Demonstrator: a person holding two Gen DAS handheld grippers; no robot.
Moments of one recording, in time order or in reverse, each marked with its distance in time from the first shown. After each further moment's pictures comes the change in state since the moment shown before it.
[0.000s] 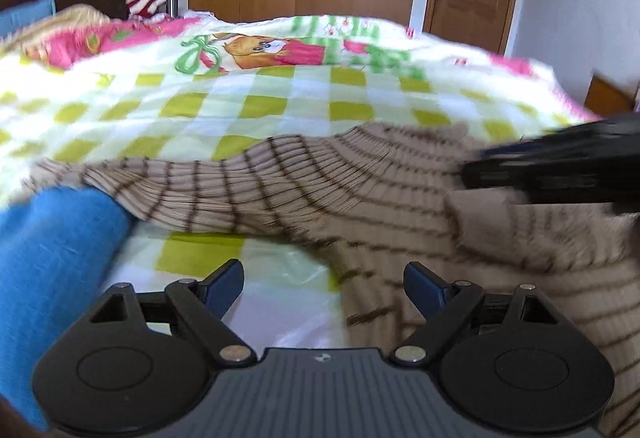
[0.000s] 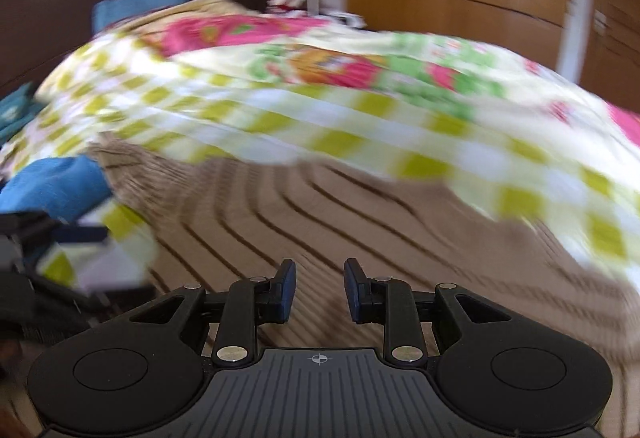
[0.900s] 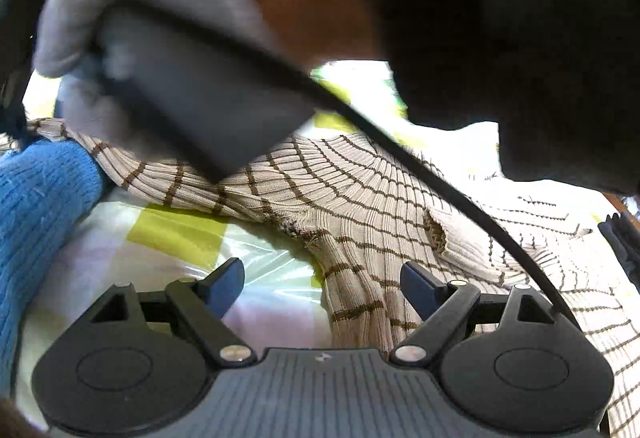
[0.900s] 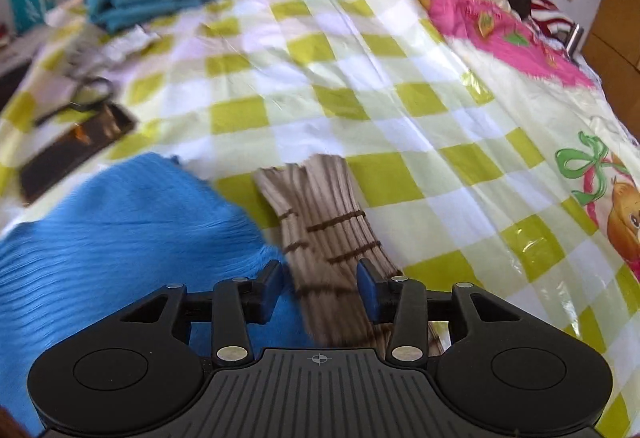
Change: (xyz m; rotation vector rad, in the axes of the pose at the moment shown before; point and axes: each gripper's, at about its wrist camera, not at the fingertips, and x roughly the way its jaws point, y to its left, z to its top) left arm 0.011 0.027 -0.027 -0.101 -0.077 -0.127; right arm 0.169 0.260 0.126 -0.521 0.163 0.331
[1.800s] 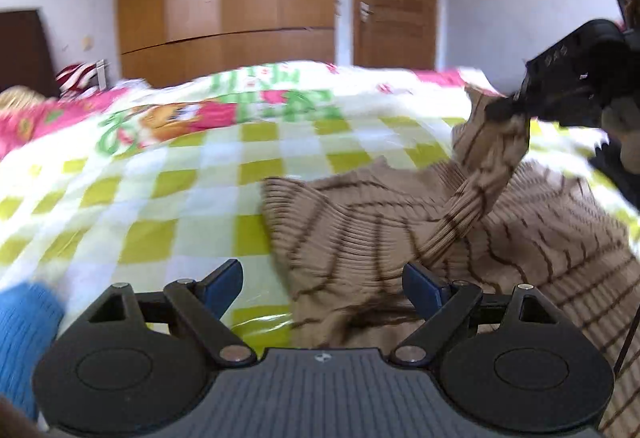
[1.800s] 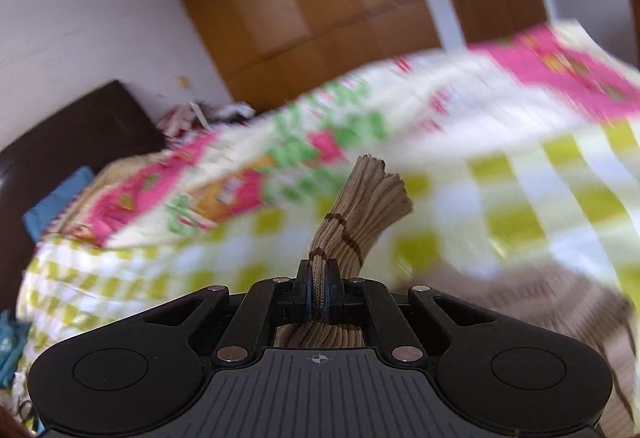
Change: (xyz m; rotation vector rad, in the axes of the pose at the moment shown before) left arm 0.024 -0.085 0.027 0.358 -0.013 0.008; right arm -0.290 -0.188 -0.319 1.101 -0.421 -0.434
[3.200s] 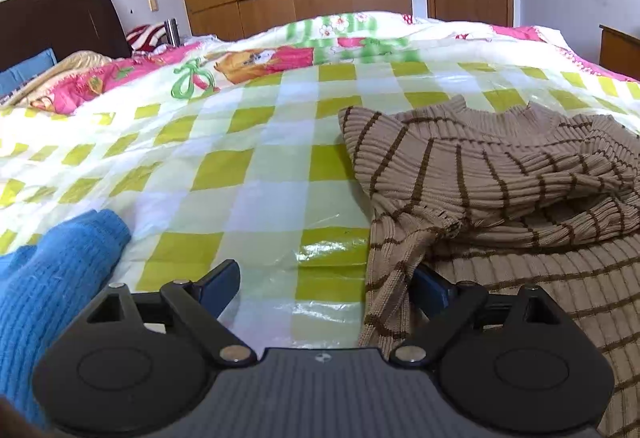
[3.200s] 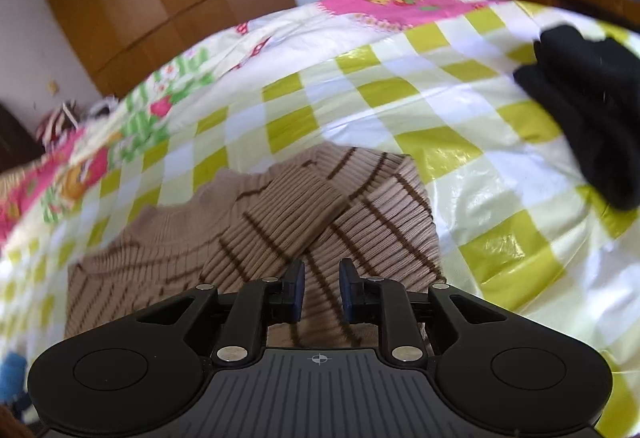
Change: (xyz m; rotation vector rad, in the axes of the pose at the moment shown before) left arm -0.008 0.004 -0.023 -0.074 0.123 0.255; right arm -0.059 -0.097 -0.067 0.187 0.044 -0.325
